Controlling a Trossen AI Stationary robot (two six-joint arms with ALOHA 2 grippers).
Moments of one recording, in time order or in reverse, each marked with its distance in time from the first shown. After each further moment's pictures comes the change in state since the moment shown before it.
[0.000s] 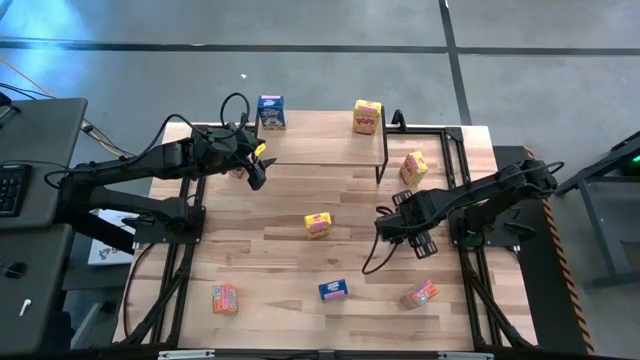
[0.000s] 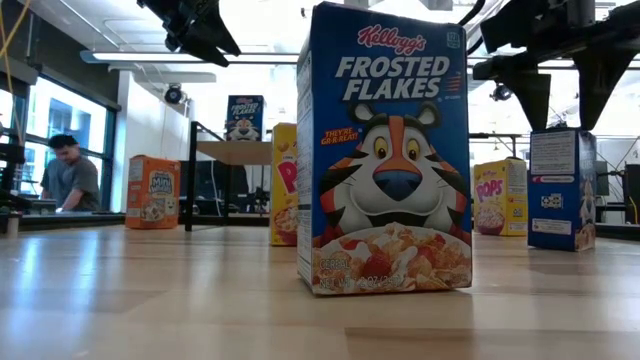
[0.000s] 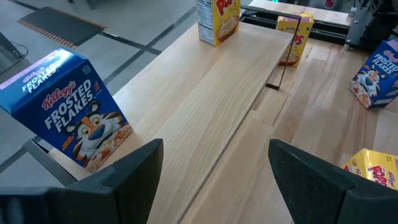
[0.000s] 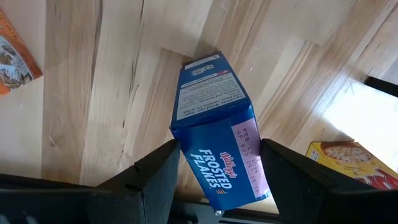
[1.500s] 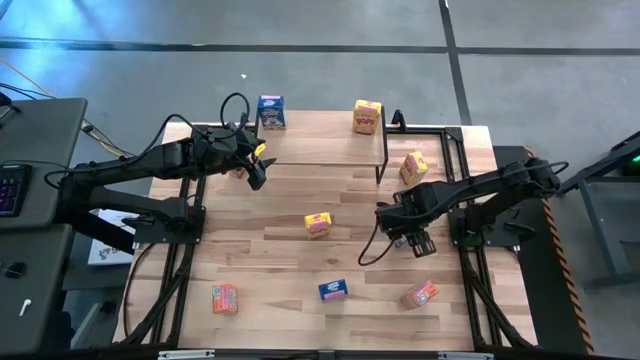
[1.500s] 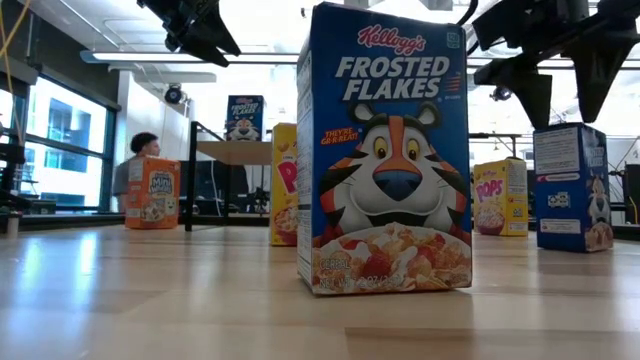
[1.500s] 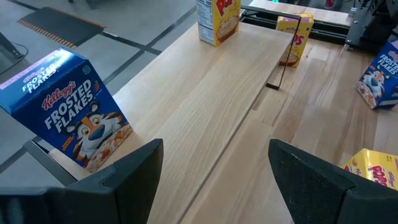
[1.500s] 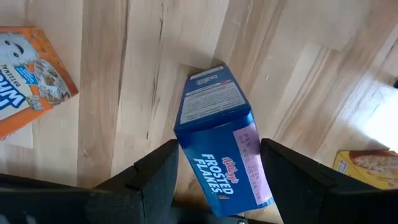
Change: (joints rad) left arm 0.000 0.000 0.000 0.000 0.000 0.001; right arm -0.066 -0.036 -0.003 0.024 -0.106 0.005
